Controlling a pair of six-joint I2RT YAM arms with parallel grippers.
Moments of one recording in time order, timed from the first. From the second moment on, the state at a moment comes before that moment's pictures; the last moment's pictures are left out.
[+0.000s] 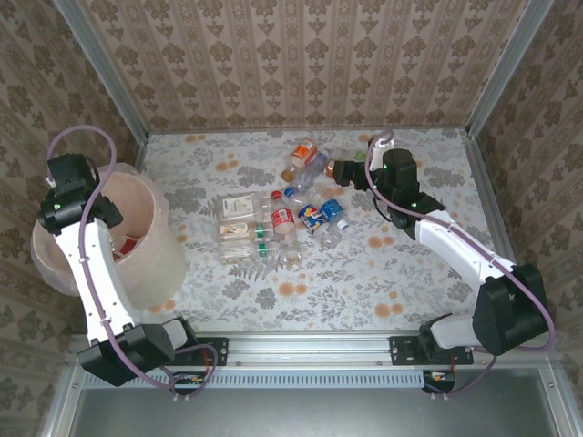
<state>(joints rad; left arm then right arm) 0.39 1.18 1.45 -1.27 -0.29 -0.14 0.34 1.36 1.00 0.04 -0.03 0.31</state>
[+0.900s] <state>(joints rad) 0.27 1.00 1.44 -1.11 -0.04 -0.23 0.33 1.44 1.05 -0.12 0.03 0.30</state>
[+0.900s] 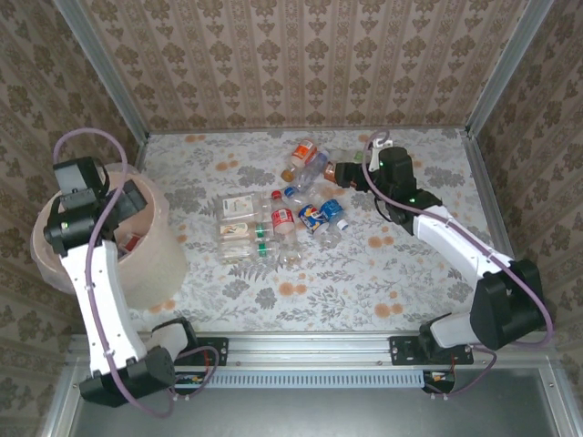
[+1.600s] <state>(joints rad) 0.12 0.93 1.24 -0.65 0.42 -0.35 0.16 2.03 1.62 -0.63 -0.17 -0.32</state>
